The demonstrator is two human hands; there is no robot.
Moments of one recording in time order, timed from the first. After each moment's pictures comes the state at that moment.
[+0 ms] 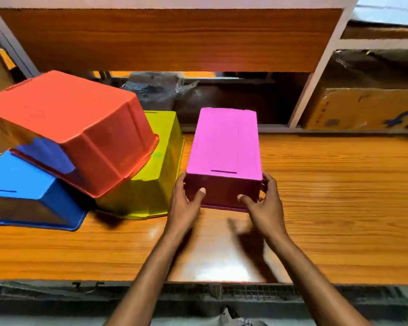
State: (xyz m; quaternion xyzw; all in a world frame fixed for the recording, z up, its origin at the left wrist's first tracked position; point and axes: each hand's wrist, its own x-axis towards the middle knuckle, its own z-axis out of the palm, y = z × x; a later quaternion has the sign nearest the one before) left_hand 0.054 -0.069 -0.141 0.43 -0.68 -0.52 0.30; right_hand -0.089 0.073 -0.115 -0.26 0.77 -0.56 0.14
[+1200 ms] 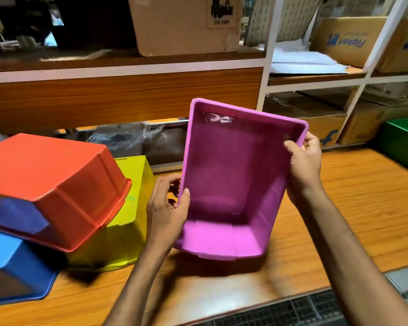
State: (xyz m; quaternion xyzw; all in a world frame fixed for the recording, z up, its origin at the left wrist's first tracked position) left_hand 0.036 -0.059 -0.032 0.20 -0.77 -0.34 0.50; right_hand -0.174 0.108 0.048 -0.13 0.54 -0.83 0.02
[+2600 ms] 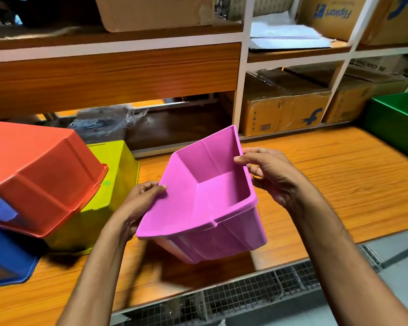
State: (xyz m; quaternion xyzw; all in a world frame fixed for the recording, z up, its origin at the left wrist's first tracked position) left_hand 0.025 -0.067 -0.039 0.39 -0.64 -0.65 0.14; right_hand -0.155 0.159 0.034 -0.12 0.64 -0.68 0.32
